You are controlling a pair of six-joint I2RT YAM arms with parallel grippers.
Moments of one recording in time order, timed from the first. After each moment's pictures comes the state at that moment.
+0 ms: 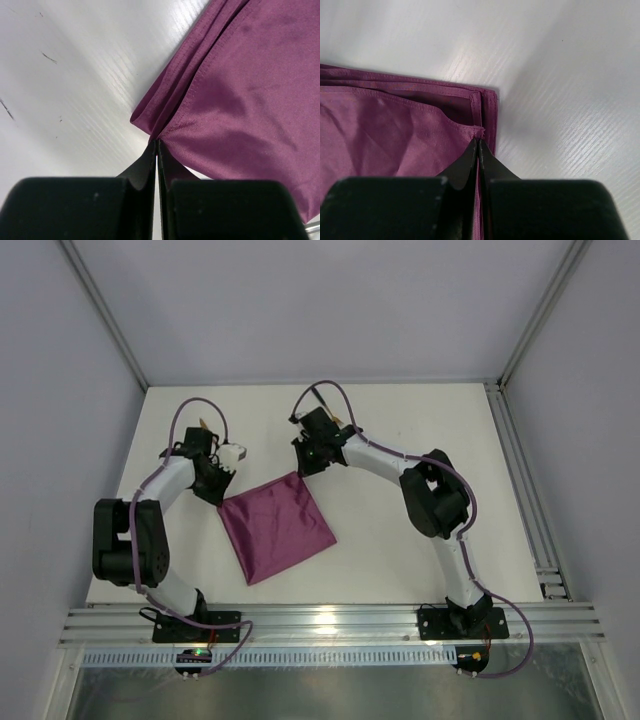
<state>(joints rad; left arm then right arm) -0.05 1.59 1.03 -0.69 0.16 0.45 0.69 2.19 1.72 -0.44 -0.17 0.29</state>
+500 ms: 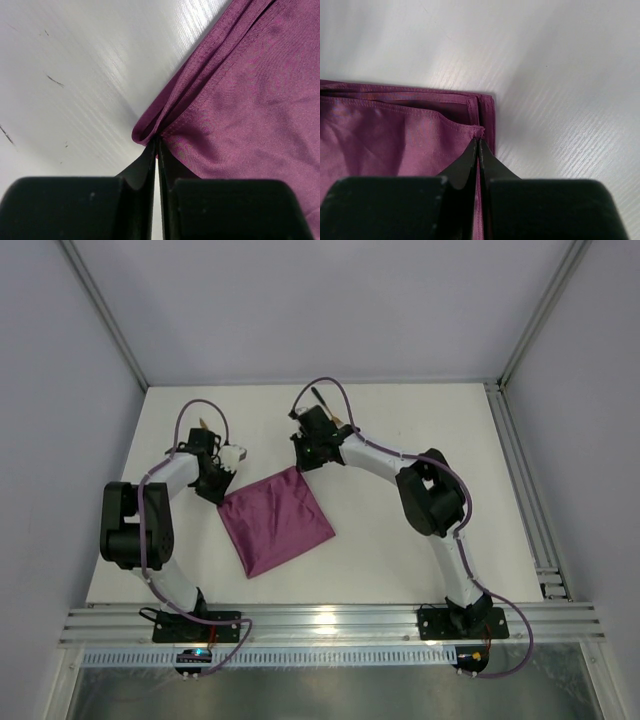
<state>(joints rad) -0.04 1.72 1.04 -0.61 0.13 0.44 0.69 2.22 1.76 -0.39 -0.11 0.31</state>
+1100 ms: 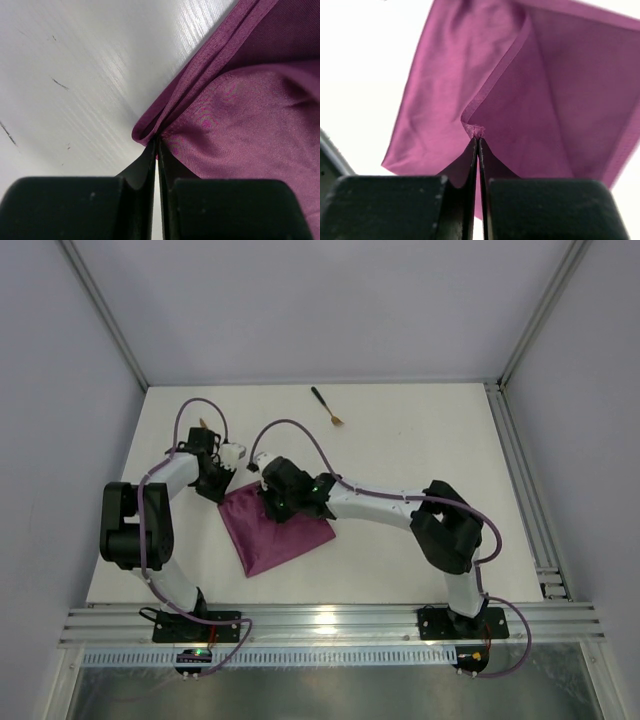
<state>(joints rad) -0.04 1.71 1.04 -0.59 0.13 0.43 0.99 1.97 1.47 -0.28 -0.03 0.28</state>
